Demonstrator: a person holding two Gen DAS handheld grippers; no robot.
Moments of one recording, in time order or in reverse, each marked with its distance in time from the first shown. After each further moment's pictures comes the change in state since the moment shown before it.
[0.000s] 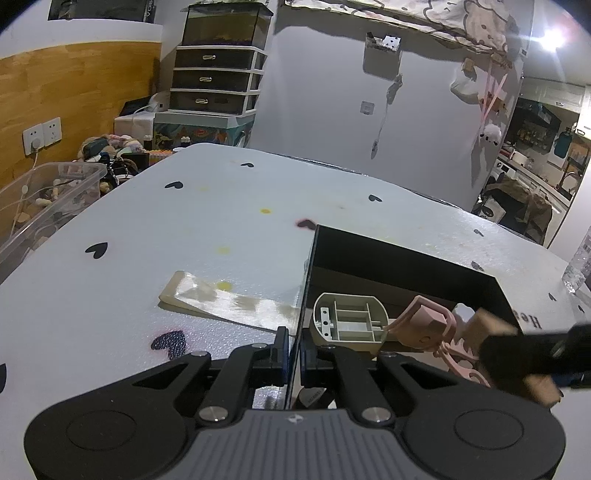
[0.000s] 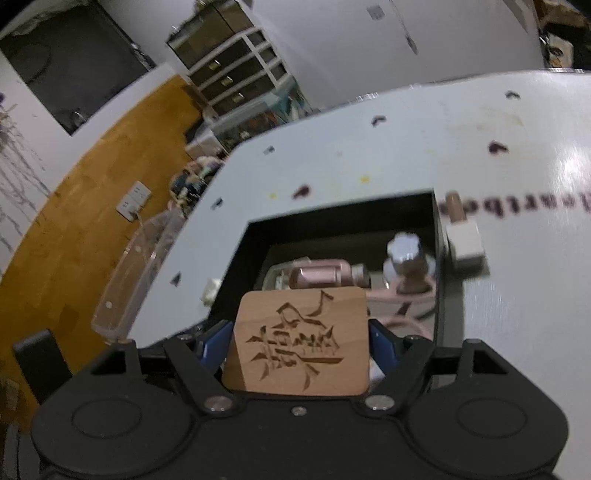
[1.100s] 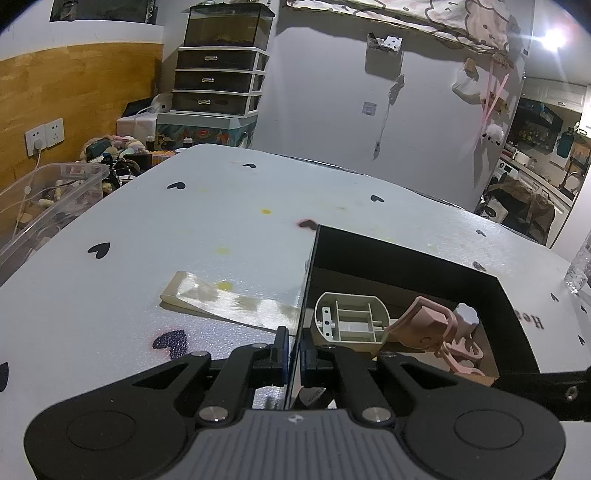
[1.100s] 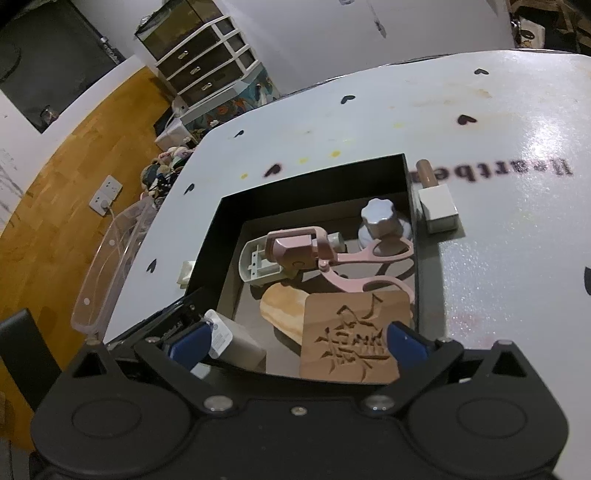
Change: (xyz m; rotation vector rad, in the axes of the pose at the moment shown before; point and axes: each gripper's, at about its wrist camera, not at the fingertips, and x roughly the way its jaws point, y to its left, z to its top) left arm -0.001 -0.001 0.000 0.002 -0.001 0.011; right arm -0.005 0.002 -0.014 0.044 0.029 -0.079
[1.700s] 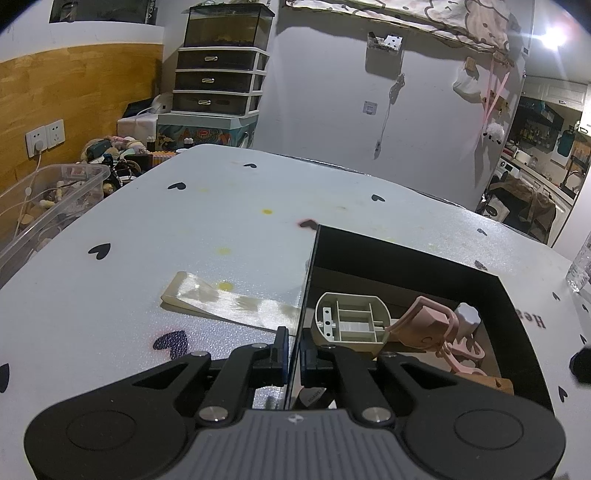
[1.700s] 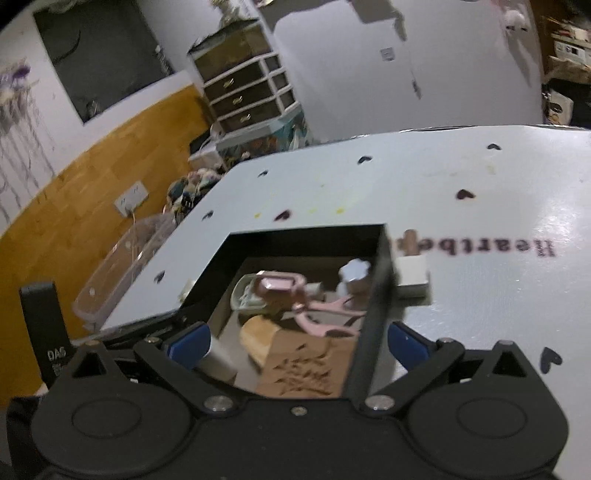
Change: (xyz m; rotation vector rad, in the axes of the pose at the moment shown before) left arm 0.000 0.000 0.000 0.001 0.000 0.002; right arm -0.042 -0.032 0.003 -0.164 -0.160 0.045
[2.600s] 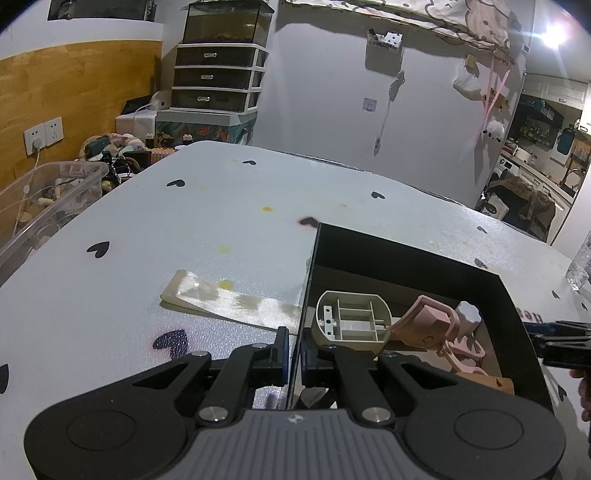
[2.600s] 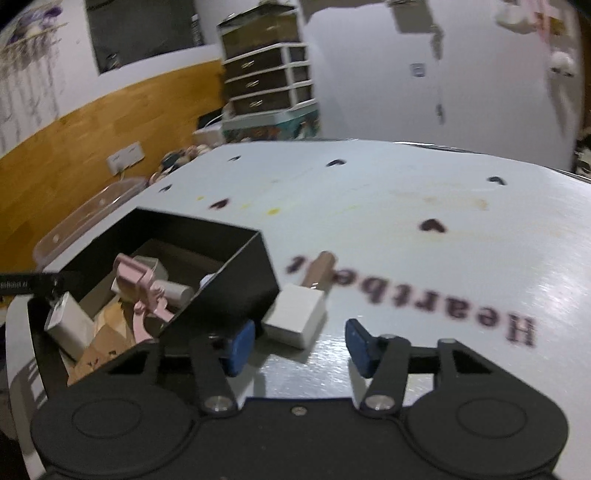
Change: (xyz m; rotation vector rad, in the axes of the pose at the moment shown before) left arm 0.003 0.004 0.000 -0.004 0.009 -0.008; right arm 0.069 -0.095 0.019 -0.294 0.016 0.014
